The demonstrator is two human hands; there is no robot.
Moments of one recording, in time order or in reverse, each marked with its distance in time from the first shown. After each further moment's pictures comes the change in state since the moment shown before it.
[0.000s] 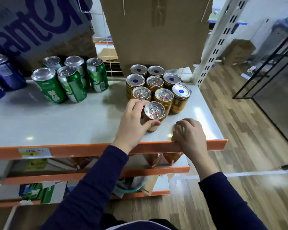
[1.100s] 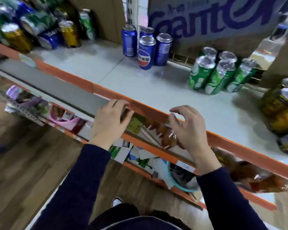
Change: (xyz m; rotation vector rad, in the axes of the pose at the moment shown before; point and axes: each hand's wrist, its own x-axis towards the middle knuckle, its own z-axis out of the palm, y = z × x) left_hand -0.202 -0.184 -0.329 0.552 0.271 -0.373; right_hand -0.069 -0.377 0.109 0.382 -0.128 -0.517
